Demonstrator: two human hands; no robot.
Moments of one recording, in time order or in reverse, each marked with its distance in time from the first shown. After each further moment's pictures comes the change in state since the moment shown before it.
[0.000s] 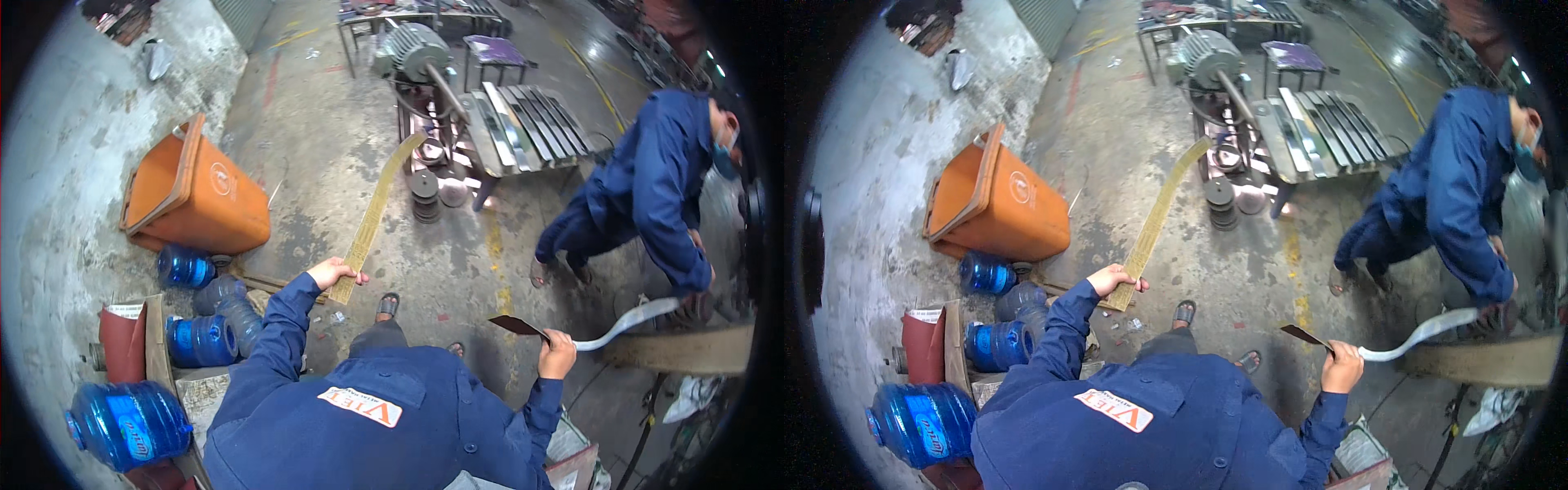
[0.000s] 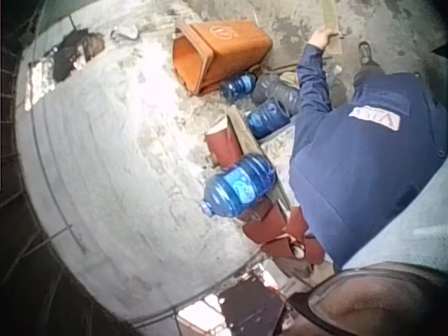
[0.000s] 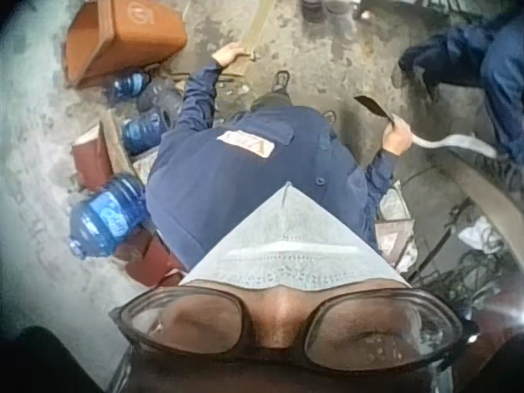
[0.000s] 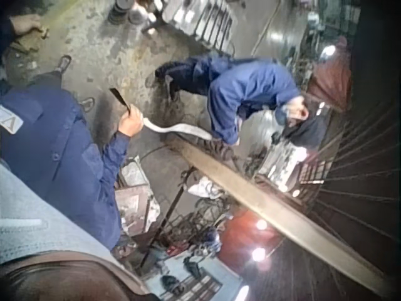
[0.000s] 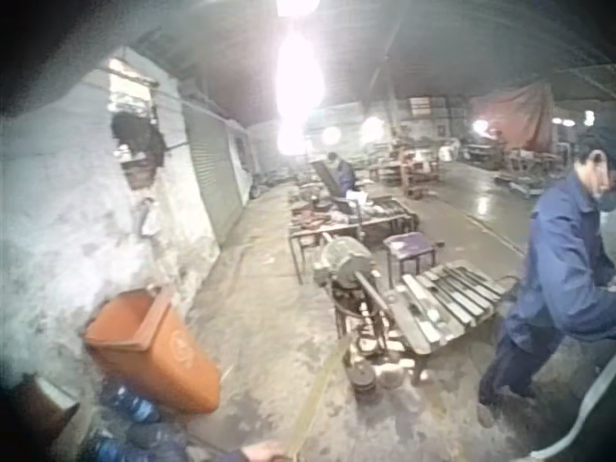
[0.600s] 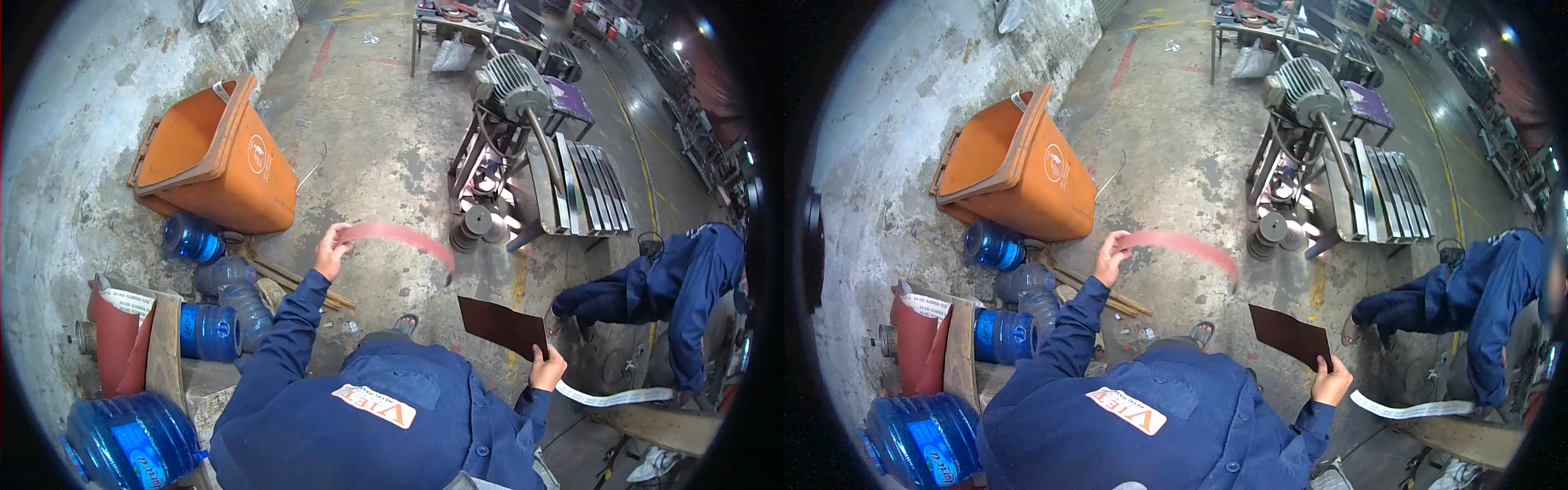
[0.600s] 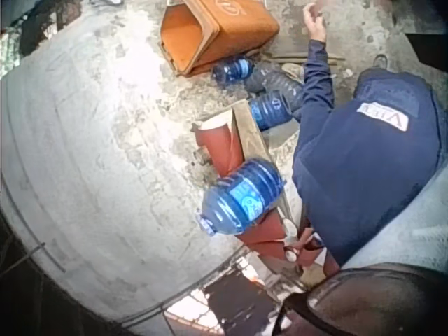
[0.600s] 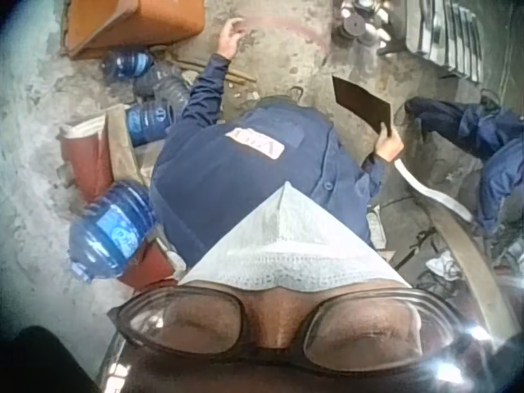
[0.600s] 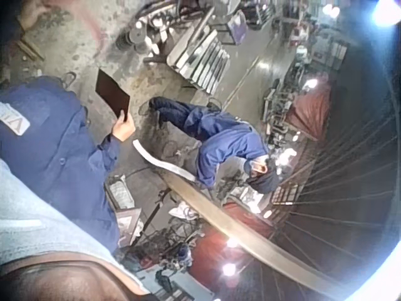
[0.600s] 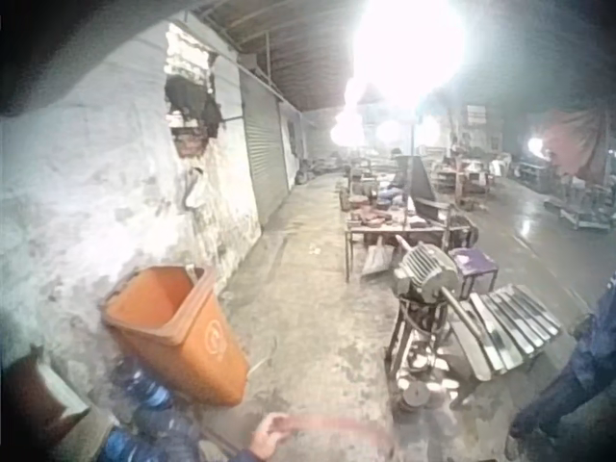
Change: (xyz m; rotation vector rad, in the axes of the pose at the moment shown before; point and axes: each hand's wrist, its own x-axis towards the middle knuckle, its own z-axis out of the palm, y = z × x) left_hand -0.032 -0.018 -0.201 0.026 0.902 0.609; right_hand 0.084 -0.209 0.099 0.216 -0.117 0.185
